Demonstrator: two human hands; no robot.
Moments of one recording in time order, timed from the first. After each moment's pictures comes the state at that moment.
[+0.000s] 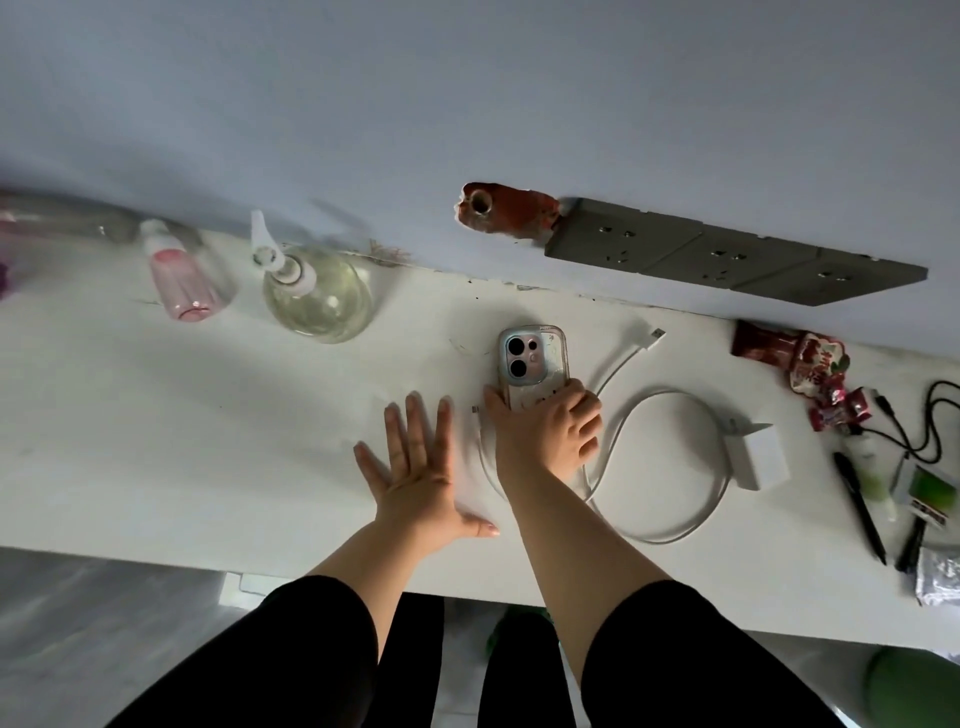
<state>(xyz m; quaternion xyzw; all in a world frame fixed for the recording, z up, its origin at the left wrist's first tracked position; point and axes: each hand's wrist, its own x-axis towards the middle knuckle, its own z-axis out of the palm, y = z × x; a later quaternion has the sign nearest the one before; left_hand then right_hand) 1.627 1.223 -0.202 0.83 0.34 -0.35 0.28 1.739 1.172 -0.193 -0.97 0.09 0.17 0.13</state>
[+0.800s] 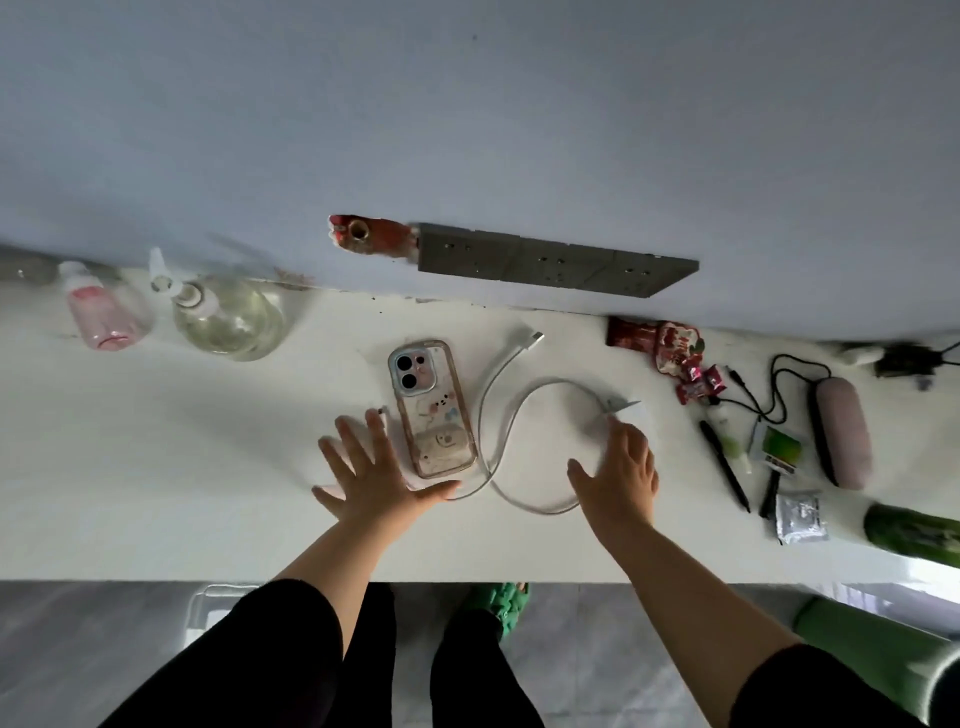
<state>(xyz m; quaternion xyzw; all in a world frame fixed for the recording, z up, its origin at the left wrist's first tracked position) 1.657 1.179 -0.160 0.75 0.46 -0.33 0.34 1.796 0.982 -0.122 -0.96 -0.03 0.25 0.10</state>
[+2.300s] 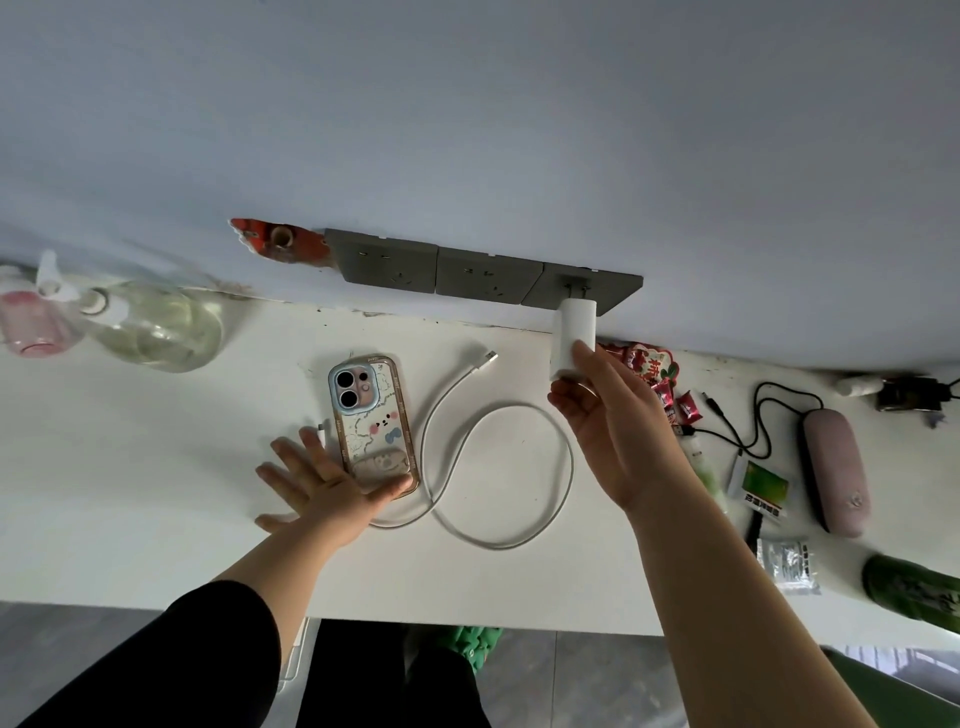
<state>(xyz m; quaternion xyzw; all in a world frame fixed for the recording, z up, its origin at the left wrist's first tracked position) 1.697 1.152 -0.165 0.68 0.56 -0.32 0.36 1.900 0.997 -0.059 -0.55 0.10 0.39 0.73</state>
